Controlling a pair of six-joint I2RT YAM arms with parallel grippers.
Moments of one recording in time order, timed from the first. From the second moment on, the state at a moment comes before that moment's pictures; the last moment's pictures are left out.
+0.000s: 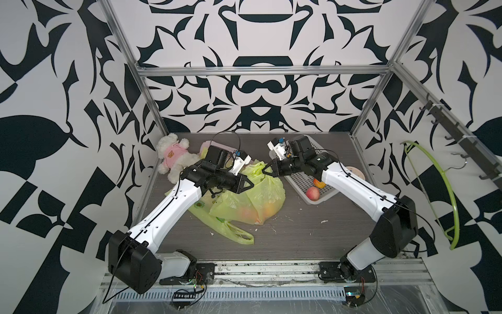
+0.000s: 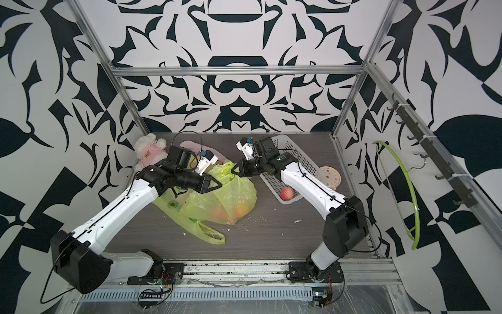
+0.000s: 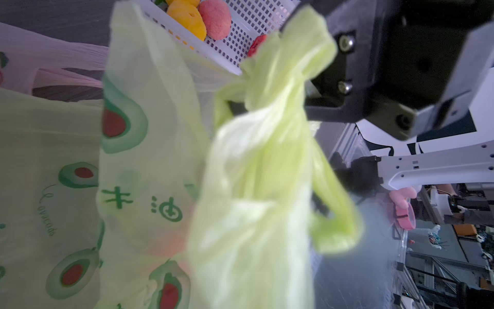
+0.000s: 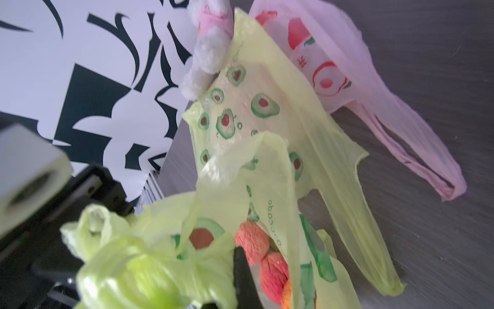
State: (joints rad) left arm -0.53 1.31 1.19 -0.74 0.66 -0.17; right arm 0.56 1.58 1.38 -0.48 -0.58 0.48
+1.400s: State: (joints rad) left arm -0.47 1.15 0.86 -0.19 0.52 -0.48; right arm 0.60 1.82 1.12 1.04 -0.76 1.60
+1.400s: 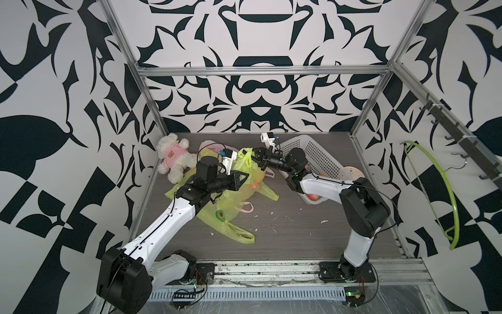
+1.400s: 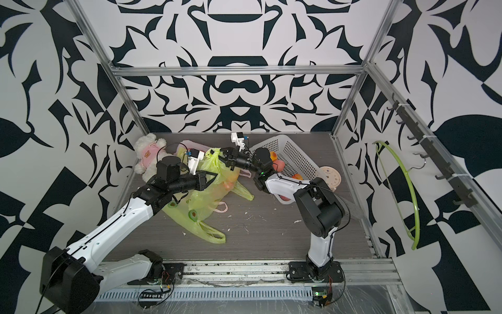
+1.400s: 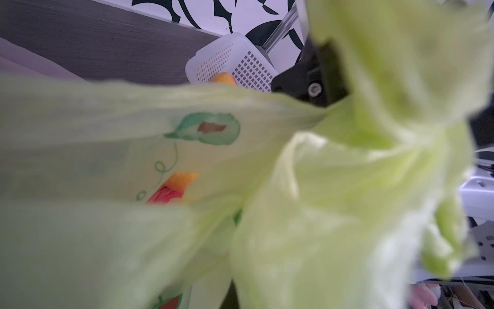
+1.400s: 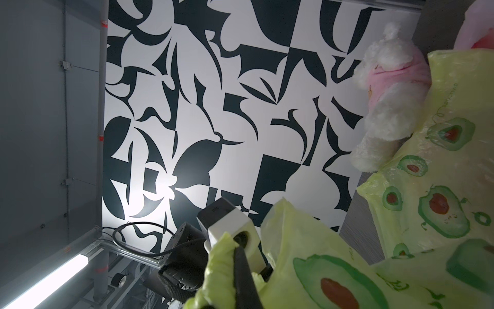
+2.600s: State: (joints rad) left arm -0.29 1.00 1.17 -0.57 0.60 -0.59; right arm 0.55 1.76 1.18 0.78 -0.91 1.36
